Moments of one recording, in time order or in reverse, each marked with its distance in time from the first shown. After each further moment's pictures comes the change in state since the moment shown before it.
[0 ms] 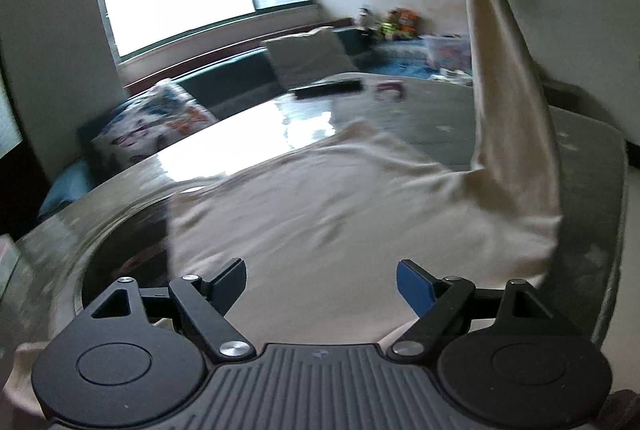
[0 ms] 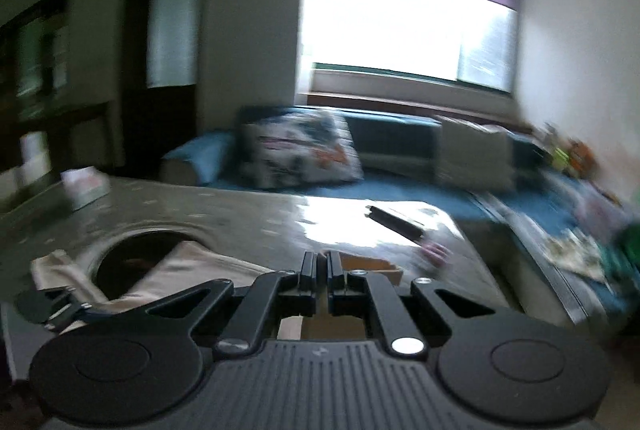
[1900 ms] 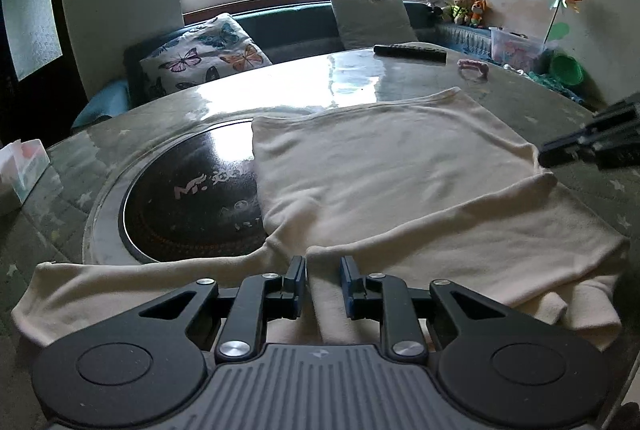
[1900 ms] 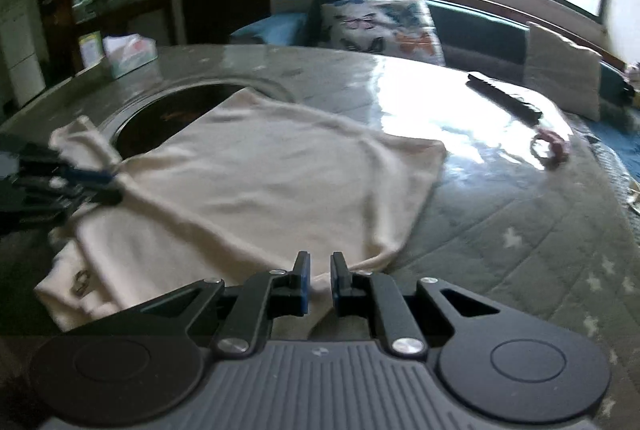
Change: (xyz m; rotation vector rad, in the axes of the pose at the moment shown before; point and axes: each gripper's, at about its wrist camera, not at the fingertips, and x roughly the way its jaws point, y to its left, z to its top) left arm 0.011 0.061 -0.013 -0.182 0.130 0.053; right arm 0.107 0.010 -0.090 -0.020 0.337 0.164
